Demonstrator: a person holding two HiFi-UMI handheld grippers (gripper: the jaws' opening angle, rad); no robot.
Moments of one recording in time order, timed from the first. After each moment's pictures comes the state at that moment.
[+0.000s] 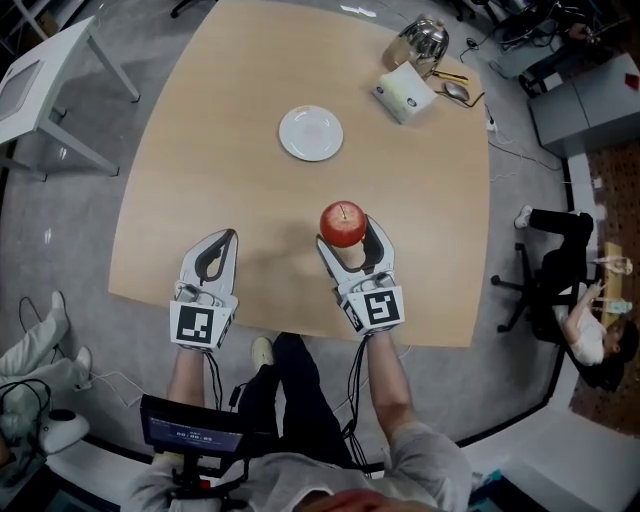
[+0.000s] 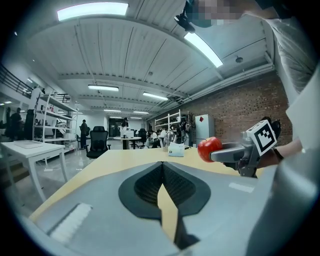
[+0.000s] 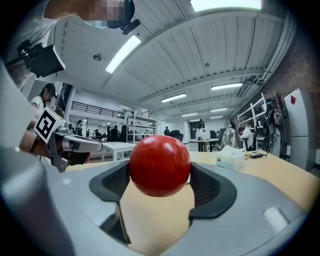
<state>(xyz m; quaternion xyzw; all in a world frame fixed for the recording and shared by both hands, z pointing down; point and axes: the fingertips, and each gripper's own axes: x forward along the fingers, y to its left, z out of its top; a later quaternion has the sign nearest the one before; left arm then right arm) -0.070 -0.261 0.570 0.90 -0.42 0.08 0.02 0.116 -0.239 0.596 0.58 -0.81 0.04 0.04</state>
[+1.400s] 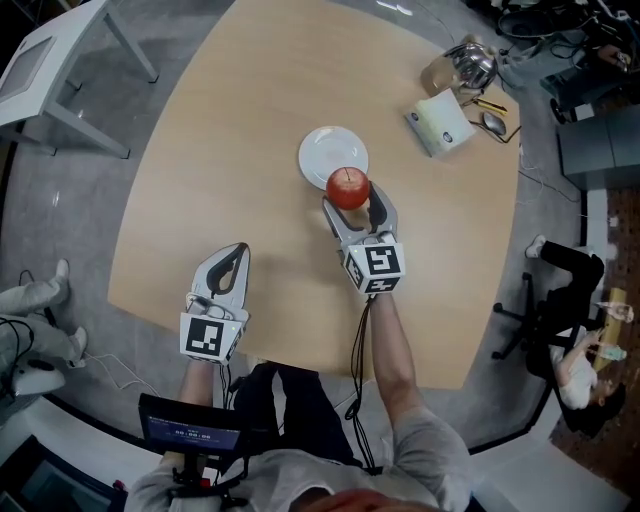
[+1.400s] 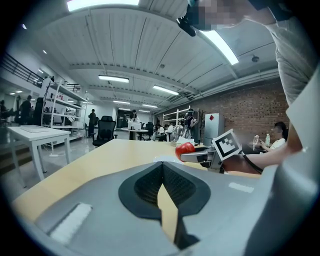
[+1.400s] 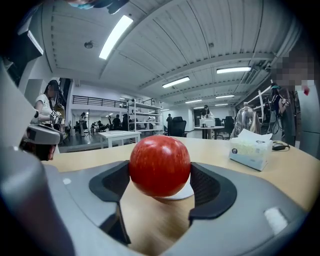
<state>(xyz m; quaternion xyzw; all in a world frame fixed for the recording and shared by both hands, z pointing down) -0.059 -0.305 0.611 0.89 -0.45 0.08 0.08 0.129 -0.399 0.659 0.55 -0.82 0.09 0.10</state>
